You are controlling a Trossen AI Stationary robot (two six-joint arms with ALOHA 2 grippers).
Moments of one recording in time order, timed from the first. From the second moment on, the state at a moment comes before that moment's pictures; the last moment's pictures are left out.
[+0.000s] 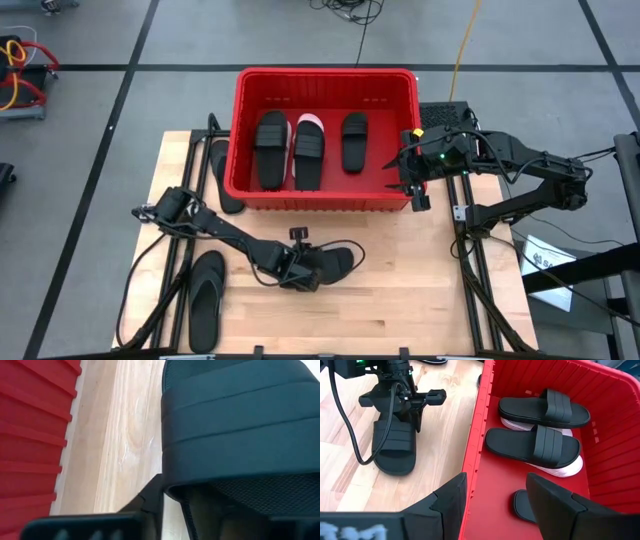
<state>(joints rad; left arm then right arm) -0.39 1.97 1.26 -0.47 -0.50 -0.32 -0.10 1.17 1.46 -1.01 0.02 -0.38</state>
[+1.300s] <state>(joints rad) -0.38 1.43 1.26 -0.57 -0.58 -0.35 -0.10 1.17 1.46 -0.92 -0.08 -0.35</state>
